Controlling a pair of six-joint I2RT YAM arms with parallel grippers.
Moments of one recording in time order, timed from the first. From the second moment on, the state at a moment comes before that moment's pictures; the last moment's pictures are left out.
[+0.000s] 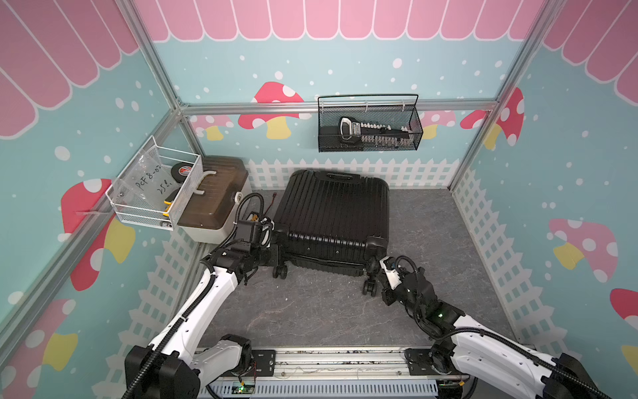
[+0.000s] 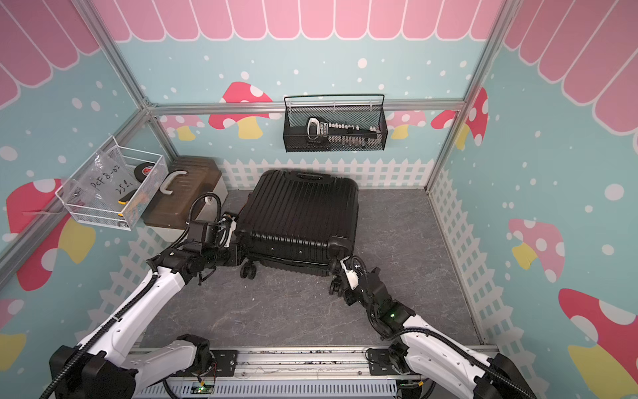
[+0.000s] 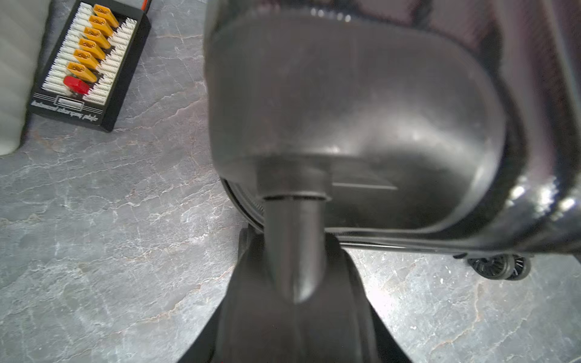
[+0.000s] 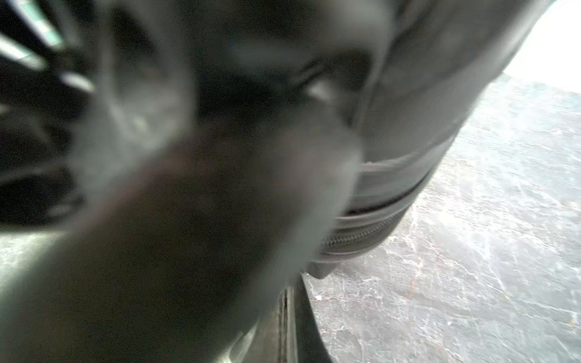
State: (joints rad) left arm -0.22 1.11 0.93 -0.71 0.15 -0.22; right arm 0.70 0.81 0.25 0.08 0.09 0.05
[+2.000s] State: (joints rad) left arm -0.47 1.04 0.83 -0.61 0.17 -0.54; right arm 0.69 0.74 0.25 -0.01 0.23 0.06
